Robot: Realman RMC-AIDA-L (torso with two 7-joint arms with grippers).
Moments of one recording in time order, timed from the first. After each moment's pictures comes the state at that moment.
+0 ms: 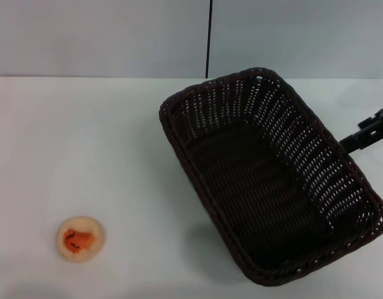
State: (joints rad) left arm -0.16 -2.07 -0.75 -0.01 2.03 1.81 -0.56; right arm 0.80 1.97 -0.78 -1.10 -2.62 -1.90 2.25
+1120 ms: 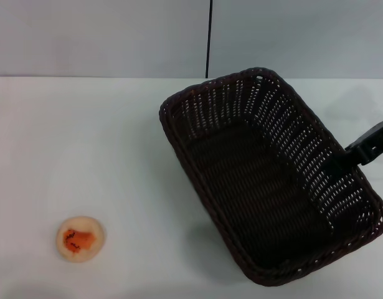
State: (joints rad) left arm -0.14 -2.07 -0.75 -0.01 2.03 1.81 -0.56; right arm 0.78 2.00 -0.84 -0.95 -2.62 -1.75 2.23
